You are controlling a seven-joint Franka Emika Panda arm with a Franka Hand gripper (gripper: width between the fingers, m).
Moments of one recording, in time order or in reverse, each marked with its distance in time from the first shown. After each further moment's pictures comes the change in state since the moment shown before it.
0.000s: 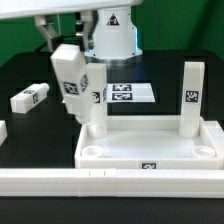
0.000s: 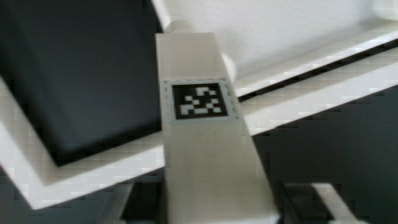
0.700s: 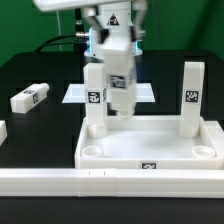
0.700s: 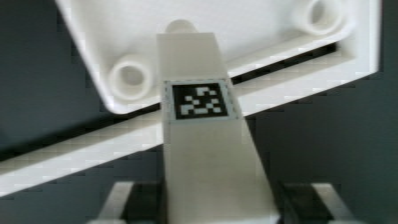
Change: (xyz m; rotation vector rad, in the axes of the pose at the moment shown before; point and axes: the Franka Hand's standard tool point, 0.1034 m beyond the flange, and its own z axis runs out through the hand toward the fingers) arm -0.013 -0.074 -0.007 0.006 0.045 -0.037
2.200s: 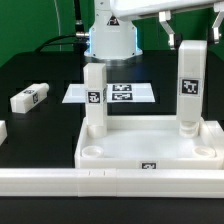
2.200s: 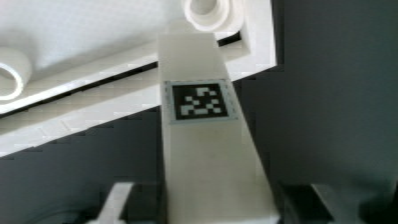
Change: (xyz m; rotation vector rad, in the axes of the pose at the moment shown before) arm -0.022 -0.065 0.013 0.056 0.186 0.006
